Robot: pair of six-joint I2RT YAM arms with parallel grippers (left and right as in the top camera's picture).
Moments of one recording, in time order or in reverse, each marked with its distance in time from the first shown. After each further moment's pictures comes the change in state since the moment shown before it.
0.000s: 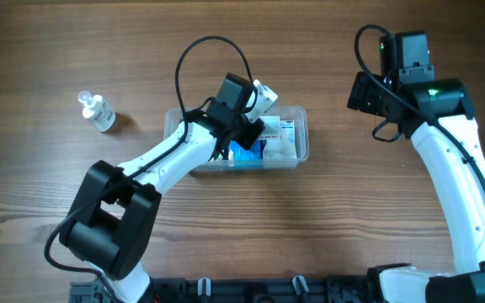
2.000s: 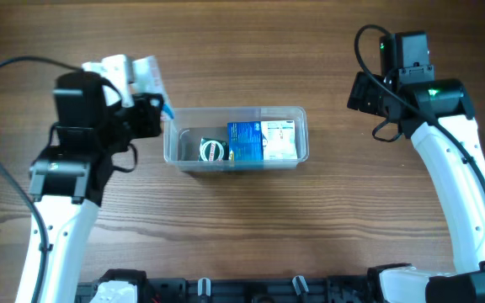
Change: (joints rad) left arm 0.468 -0.687 -0.027 -0.373 0.145 -0.468; right arm 0.000 0.000 0.000 0.000 0.000 0.000
